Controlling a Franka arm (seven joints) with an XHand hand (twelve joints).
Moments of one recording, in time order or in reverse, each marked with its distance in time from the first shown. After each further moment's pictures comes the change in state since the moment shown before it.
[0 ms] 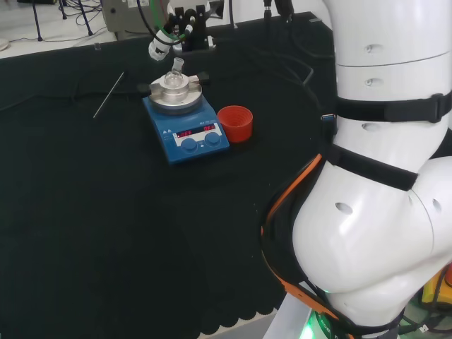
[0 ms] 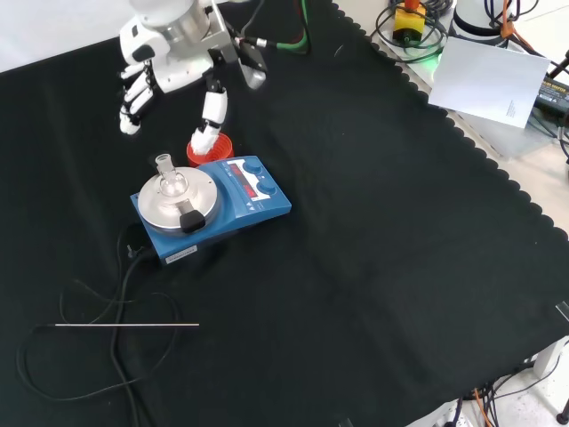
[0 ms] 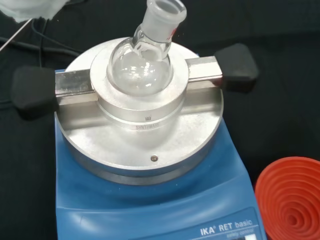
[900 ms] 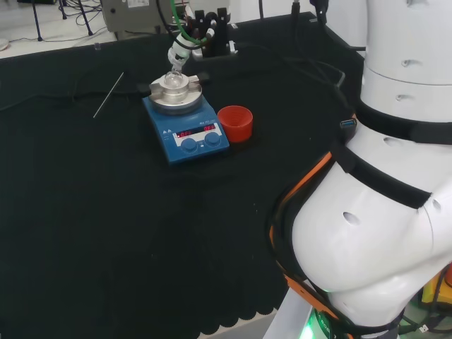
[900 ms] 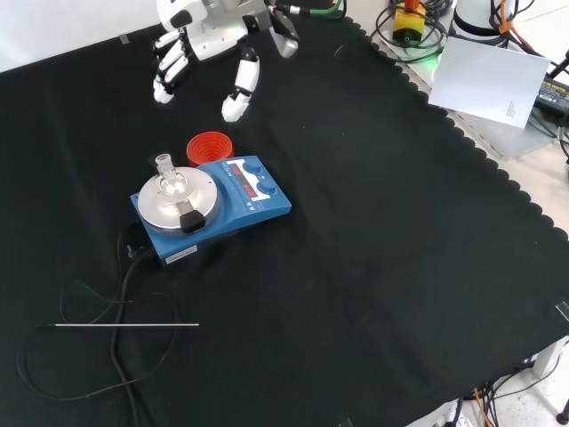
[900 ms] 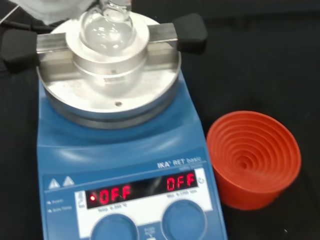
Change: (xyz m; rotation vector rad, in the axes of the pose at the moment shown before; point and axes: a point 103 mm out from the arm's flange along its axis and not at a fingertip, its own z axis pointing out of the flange) arm -0.040 -0.065 0.004 0.007 0.001 0.011
